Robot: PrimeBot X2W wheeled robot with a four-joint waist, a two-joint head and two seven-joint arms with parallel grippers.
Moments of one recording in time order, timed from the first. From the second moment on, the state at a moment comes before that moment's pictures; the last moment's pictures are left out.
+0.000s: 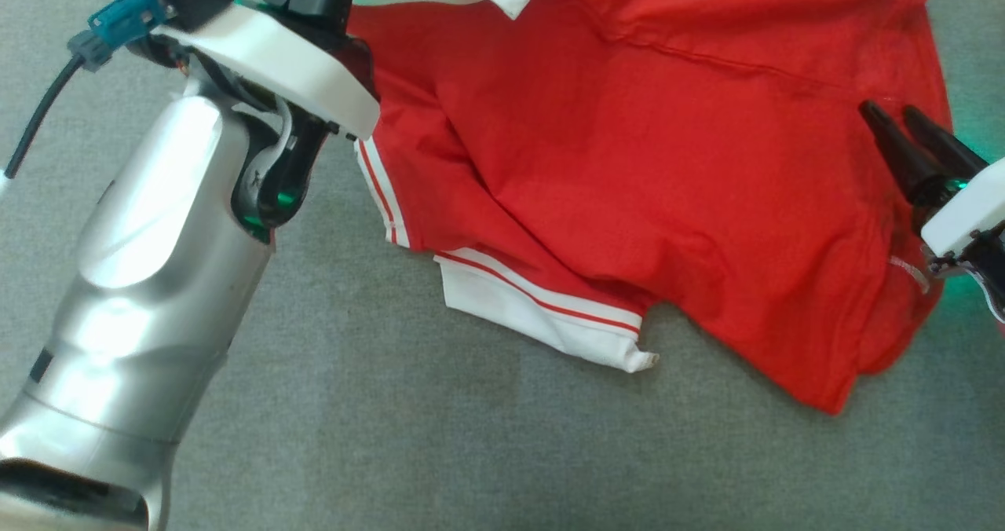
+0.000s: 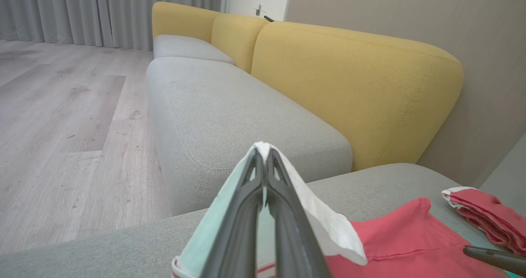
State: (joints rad) left arm -0.91 0.26 -0.55 0.33 -0.69 -0.09 0.05; right arm -0.58 -0.66 0.55 0.45 1.20 0.13 0.15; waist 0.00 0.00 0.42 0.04
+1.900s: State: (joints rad) left arm -0.99 0.54 -0.42 -0.14 -0.77 -0.05 0.17; right arm -0.87 -1.21 0.59 -0.01 1.38 0.13 0.03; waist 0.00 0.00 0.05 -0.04
